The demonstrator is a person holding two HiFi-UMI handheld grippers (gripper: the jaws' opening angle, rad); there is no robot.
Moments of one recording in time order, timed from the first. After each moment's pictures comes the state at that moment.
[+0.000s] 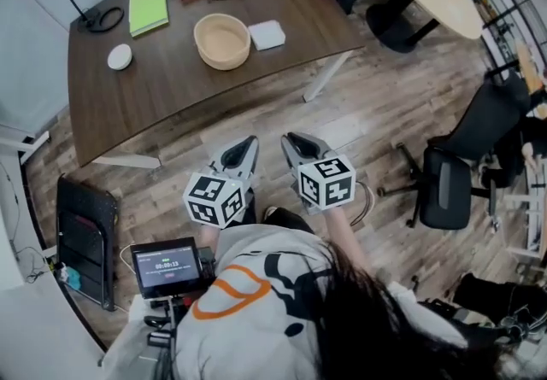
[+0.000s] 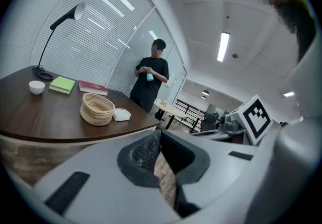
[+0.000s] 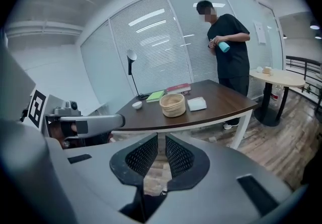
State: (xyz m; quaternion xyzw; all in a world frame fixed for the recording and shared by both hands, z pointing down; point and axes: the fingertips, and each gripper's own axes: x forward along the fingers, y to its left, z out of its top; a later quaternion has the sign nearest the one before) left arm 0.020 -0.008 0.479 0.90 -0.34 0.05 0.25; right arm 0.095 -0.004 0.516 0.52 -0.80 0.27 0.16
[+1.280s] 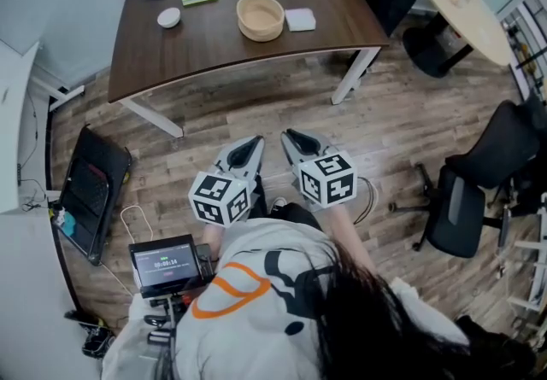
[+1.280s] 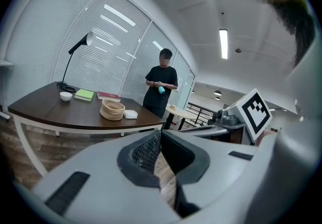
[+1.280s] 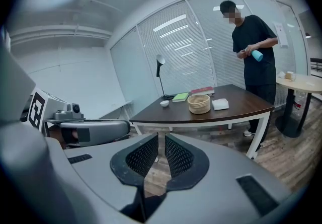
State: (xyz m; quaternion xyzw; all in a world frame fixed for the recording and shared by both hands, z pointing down) left arm 0.003 0.127 0.471 0.88 -0.43 0.04 0.21; right arm 0.057 0.107 0.502 0.42 -0.87 0.22 0.14
